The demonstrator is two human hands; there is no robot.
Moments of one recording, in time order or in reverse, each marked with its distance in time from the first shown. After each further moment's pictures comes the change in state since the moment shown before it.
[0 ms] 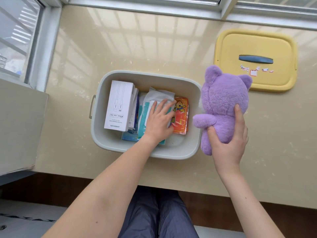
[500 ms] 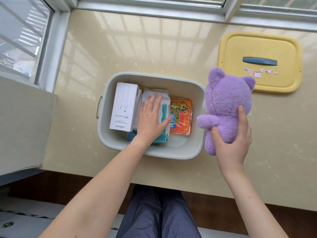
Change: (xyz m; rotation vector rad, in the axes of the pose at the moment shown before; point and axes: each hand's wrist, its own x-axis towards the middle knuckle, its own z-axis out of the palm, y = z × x) left_hand -0.014 -0.023 -0.025 -0.070 0.036 -0.291; right_hand 0.001 -0.001 -0.002 -0.001 -0.006 0.014
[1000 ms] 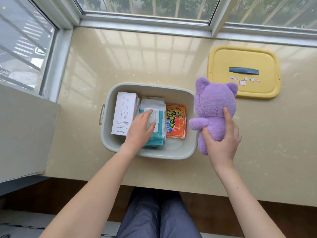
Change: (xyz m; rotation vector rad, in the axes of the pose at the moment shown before) left_hand -0.025 -0.003 -0.051 -0.150 -0.067 -0.024; right_hand 0.001 -0.015 -0.006 -0.034 -0.020 0.032
